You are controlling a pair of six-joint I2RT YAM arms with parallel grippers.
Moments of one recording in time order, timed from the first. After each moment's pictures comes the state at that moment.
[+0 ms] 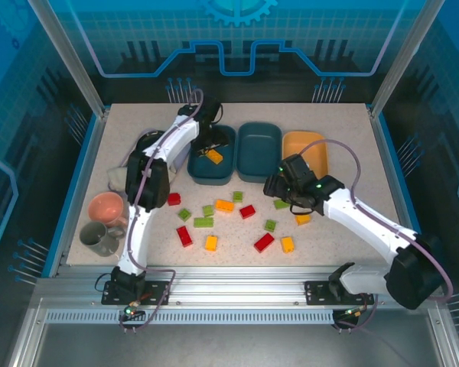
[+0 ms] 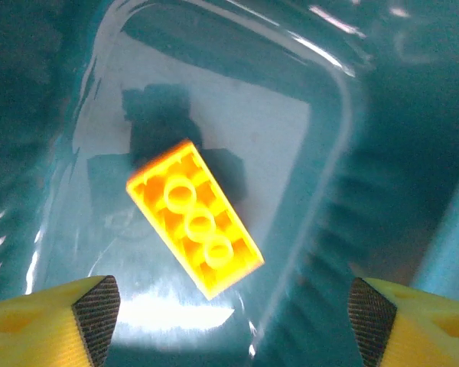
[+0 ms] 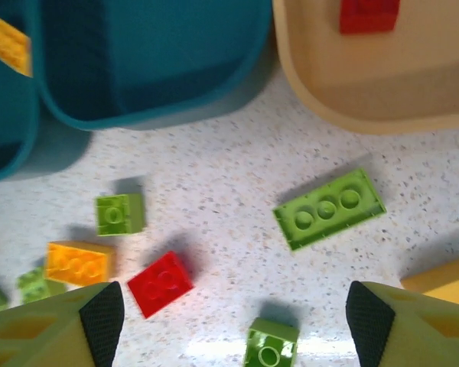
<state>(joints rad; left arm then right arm) -0.34 2.29 2.11 -1.02 0.05 -0.75 0.58 1.30 0.94 -0.66 0.14 0.86</state>
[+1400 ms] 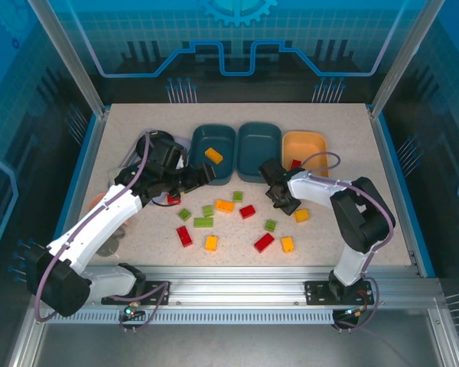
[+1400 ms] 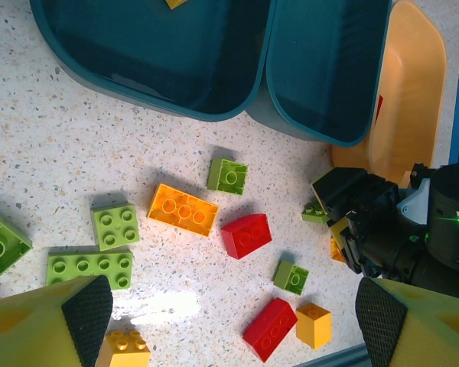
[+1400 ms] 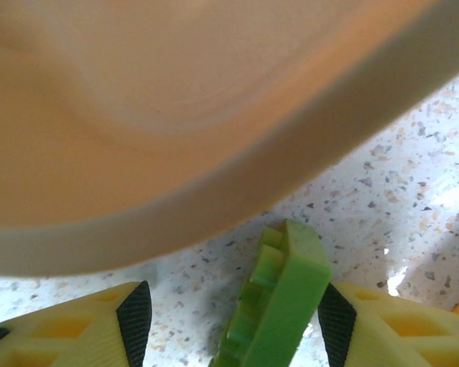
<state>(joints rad) -0.45 1.23 1.09 -0.73 0.19 -0.85 0.55 1.77 1.02 -0.64 0.29 1.35</state>
